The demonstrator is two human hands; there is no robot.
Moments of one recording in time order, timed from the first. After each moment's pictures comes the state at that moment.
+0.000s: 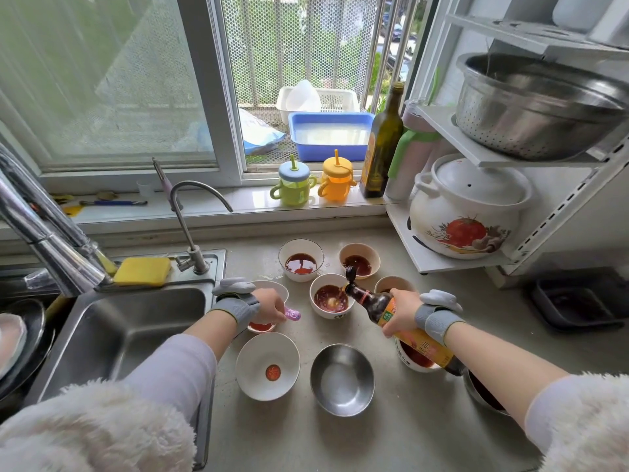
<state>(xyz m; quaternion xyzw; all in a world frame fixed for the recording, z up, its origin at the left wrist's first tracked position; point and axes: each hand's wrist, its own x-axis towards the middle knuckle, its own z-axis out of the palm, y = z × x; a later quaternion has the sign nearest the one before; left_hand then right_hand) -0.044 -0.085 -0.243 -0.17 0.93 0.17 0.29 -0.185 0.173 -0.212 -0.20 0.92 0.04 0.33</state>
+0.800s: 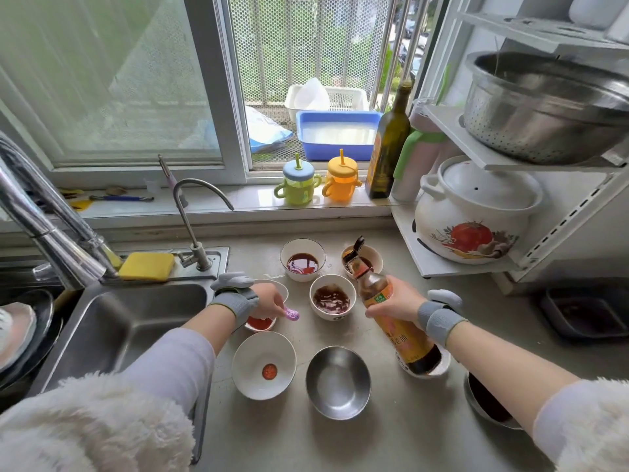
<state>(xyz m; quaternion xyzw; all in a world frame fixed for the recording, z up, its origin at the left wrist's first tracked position) -0.048 -0.088 -0.239 -0.19 0.91 0.19 0.30 -0.188 0.165 -0.204 -0.18 0.89 -0.24 0.34</state>
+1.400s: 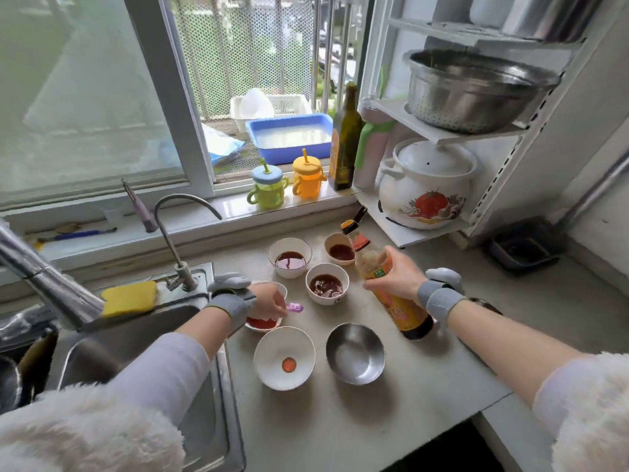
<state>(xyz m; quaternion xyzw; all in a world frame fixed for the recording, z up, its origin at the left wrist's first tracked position) -0.025 -0.100 -0.219 -0.06 0.95 0.13 0.28 -0.111 0.169 -0.170 -0.11 0.91 -0.35 0.18</state>
